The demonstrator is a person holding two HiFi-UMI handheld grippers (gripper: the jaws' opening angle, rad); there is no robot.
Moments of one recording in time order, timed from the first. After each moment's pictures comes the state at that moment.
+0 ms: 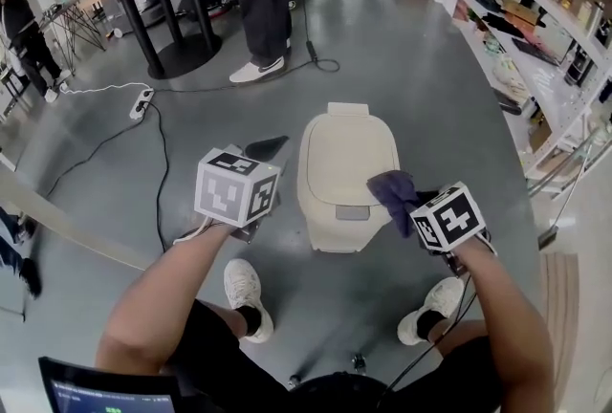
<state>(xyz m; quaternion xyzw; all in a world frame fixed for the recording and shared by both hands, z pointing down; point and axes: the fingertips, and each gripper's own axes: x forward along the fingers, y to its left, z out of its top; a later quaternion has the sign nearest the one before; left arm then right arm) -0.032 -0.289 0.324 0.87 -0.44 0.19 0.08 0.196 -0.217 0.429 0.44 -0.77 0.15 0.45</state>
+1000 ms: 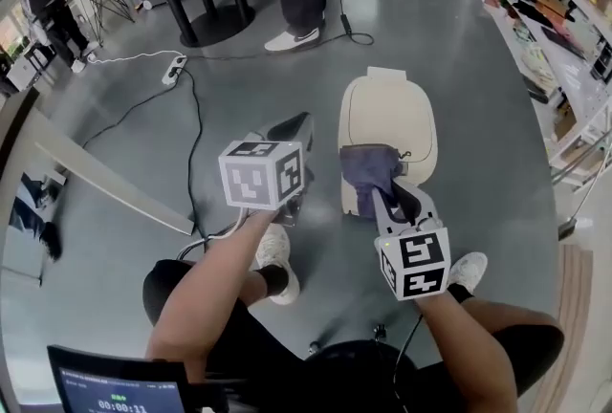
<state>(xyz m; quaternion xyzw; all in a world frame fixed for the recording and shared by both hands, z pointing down) -0.076 -0.232 0.324 0.84 -0.52 0.08 0.15 0.047 -0.136 0.386 0.50 -0.85 0.04 0.16</state>
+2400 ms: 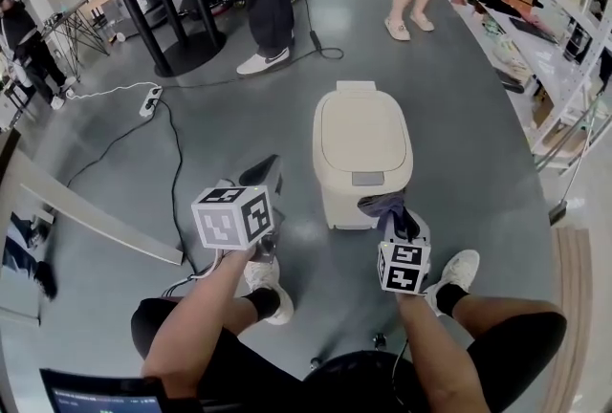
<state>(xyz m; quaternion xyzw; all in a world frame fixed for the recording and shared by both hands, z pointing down) -0.087 -0.212 0.360 0.84 -0.51 0.09 0.17 0.155 -0.151 0.516 0.67 -0.71 0.11 0.17</state>
